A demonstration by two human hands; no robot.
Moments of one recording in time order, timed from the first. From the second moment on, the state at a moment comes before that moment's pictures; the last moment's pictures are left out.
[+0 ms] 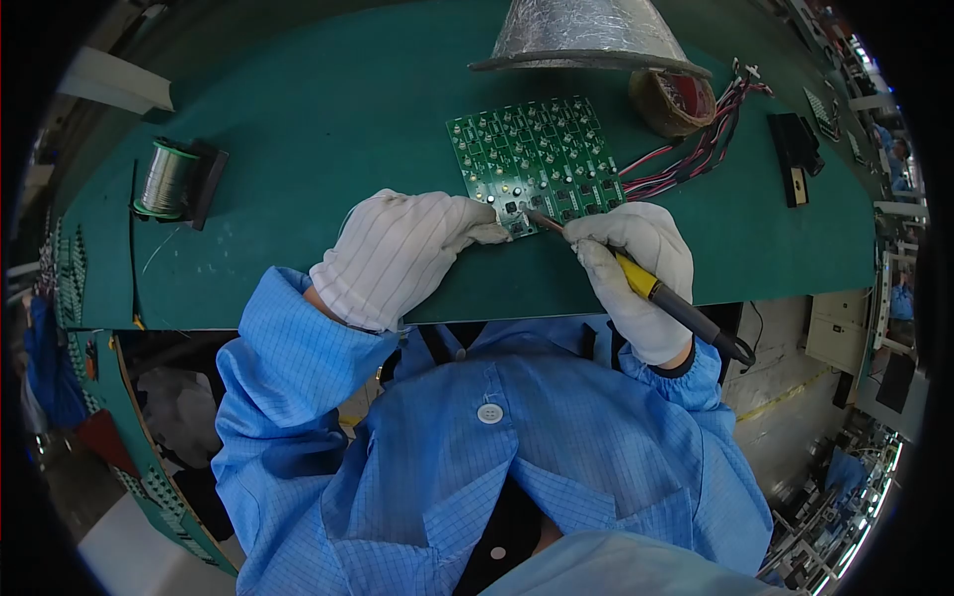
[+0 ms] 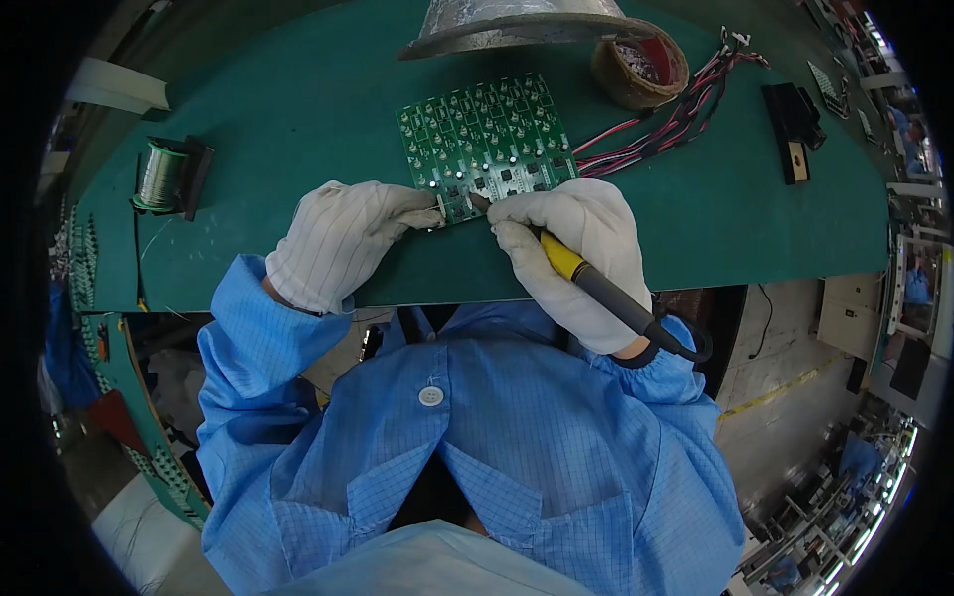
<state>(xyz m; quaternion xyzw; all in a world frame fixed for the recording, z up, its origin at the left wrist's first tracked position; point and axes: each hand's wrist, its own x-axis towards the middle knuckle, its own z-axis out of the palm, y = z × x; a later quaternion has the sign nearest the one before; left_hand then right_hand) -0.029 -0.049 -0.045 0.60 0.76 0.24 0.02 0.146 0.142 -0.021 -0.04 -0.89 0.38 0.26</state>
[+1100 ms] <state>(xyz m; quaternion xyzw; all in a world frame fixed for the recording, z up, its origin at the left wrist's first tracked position) -0.036 -0.037 -0.040 0.63 0.74 0.24 0.08 0.151 0.143 -0.017 -0.02 -0.89 0.39 0.25</state>
